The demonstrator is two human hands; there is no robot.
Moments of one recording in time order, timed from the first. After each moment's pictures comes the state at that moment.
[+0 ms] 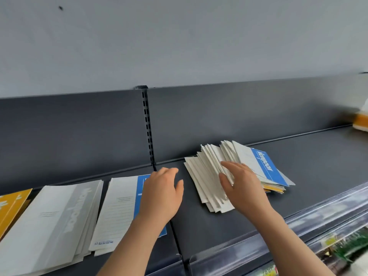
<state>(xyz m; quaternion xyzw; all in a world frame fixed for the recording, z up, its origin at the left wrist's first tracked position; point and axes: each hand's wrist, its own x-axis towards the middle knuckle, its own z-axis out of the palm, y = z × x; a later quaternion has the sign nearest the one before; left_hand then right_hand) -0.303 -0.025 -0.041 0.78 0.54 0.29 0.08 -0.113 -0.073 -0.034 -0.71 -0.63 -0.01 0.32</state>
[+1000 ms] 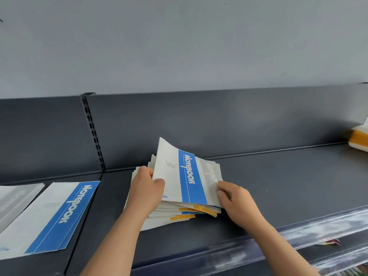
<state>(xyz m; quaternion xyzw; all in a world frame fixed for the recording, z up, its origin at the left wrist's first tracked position) -0.128 -0.028 -0.031 0.61 0.64 0.38 0.27 0.098 -0.056 -0.078 -0.65 -0.67 0.14 0.33</state>
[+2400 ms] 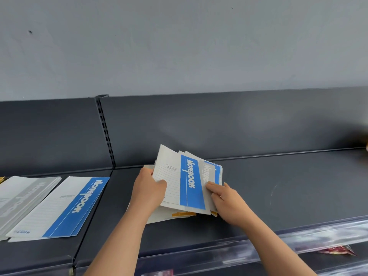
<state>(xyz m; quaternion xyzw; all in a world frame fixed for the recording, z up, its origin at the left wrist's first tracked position) -0.125 -0.038 -0.032 0.56 0.67 0.40 0.26 0.077 -0.058 -0.063 -0.61 -0.70 0.25 0.26</state>
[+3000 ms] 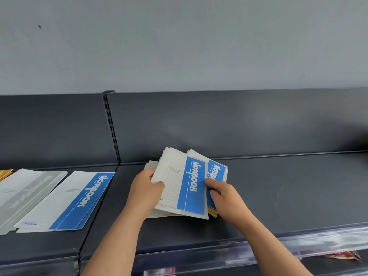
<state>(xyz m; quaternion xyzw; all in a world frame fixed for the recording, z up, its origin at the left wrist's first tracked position) -0.141 -0.047 -0.034 0.54 0.65 0.42 0.31 0.061 -0.058 -0.061 -0.60 -0.65 0.31 0.34</state>
